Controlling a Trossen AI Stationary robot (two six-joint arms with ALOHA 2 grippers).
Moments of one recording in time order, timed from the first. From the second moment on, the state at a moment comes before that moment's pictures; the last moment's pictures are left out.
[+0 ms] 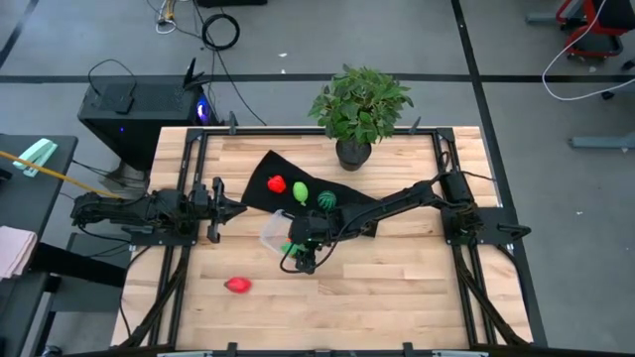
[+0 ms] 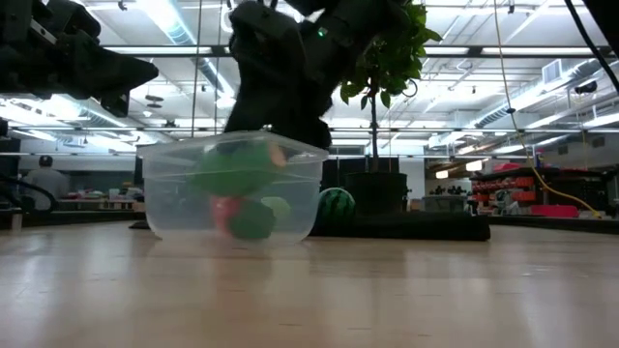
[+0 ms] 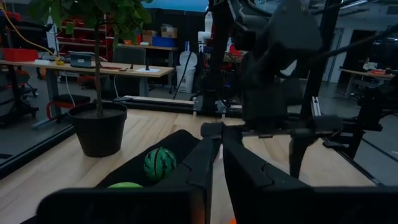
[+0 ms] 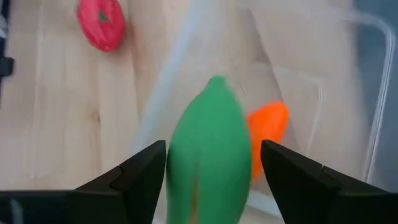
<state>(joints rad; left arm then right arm) -0.09 0.03 0.01 0.10 -0.18 -0.09 0.17 2.07 1.54 -0.36 0.01 0.44</state>
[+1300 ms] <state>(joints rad) -0.09 0.03 0.01 0.10 -0.18 -0.09 0.17 1.76 1.81 -0.83 0.45 0.08</state>
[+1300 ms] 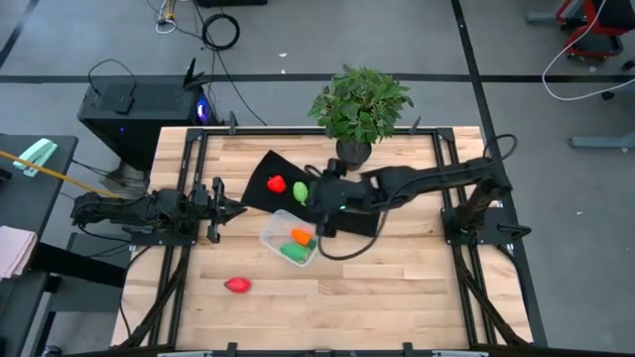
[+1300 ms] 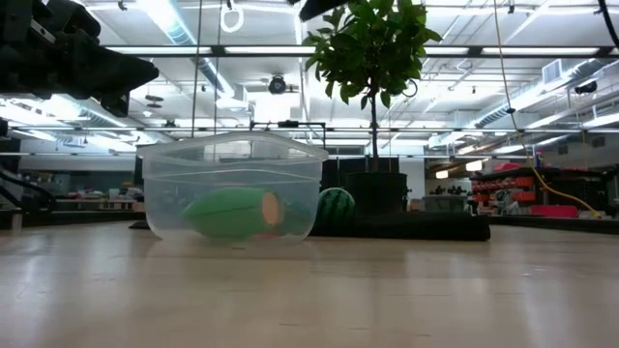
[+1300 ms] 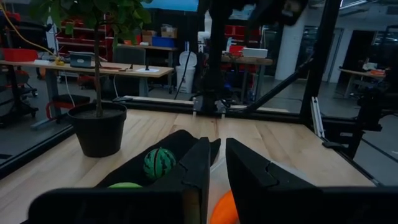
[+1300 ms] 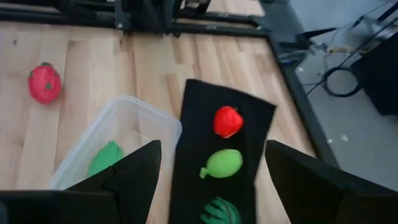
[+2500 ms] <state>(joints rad) -0.09 0.03 0.01 0.10 -0.18 -0.09 0.08 1.08 0.69 -0.15 0.60 0.14</state>
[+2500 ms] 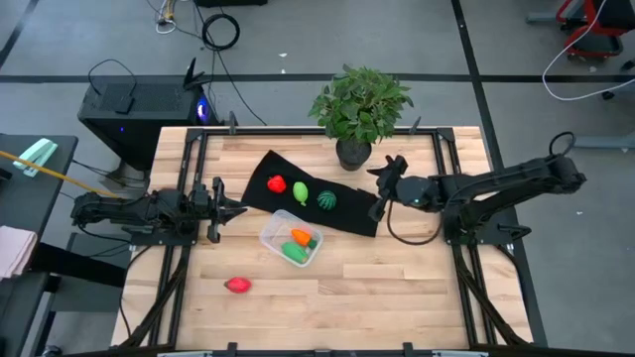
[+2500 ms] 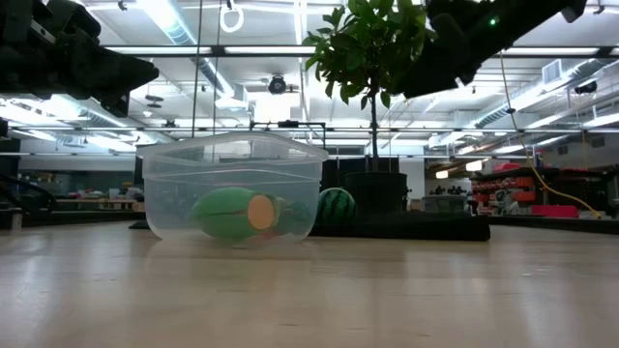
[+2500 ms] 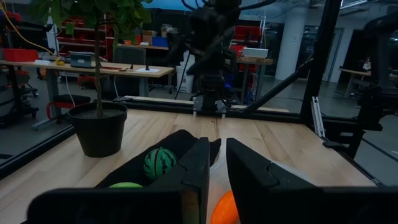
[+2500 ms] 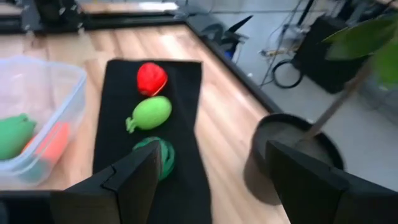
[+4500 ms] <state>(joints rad) -0.09 0.03 0.01 0.11 -0.18 -0.01 -0.12 1.72 0.98 -0.08 0.08 -0.08</state>
